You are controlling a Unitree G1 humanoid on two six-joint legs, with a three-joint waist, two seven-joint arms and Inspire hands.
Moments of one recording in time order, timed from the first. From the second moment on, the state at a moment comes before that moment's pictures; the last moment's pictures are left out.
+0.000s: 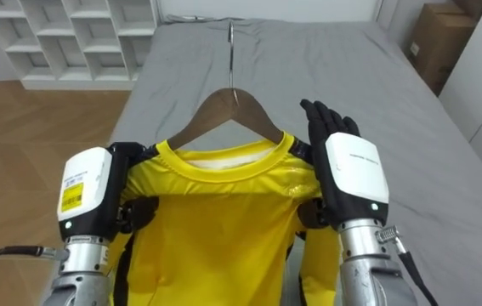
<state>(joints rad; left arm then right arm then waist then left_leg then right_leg) -0.07 0.22 -0.26 0.06 0.82 0.07 0.51 -0.07 -0.28 0.18 0.00 -0.81 0.05 -0.27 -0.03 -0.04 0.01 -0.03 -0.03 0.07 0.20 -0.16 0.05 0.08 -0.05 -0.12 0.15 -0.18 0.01</state>
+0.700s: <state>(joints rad) -0.07 0.22 -0.28 0.05 0.87 0.07 0.51 -0.07 -0.28 0.17 0.01 -0.78 0.04 -0.27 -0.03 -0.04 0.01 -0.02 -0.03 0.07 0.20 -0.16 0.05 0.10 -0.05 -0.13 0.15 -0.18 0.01</state>
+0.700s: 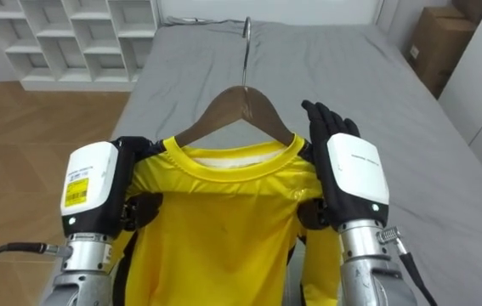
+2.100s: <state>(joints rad) -0.07 0.23 -0.27 0.05 0.96 0.09 0.42 -0.18 -0.24 0.17 0.36 -0.70 0.01 -0.37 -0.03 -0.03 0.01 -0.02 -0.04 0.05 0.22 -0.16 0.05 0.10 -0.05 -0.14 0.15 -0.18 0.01</state>
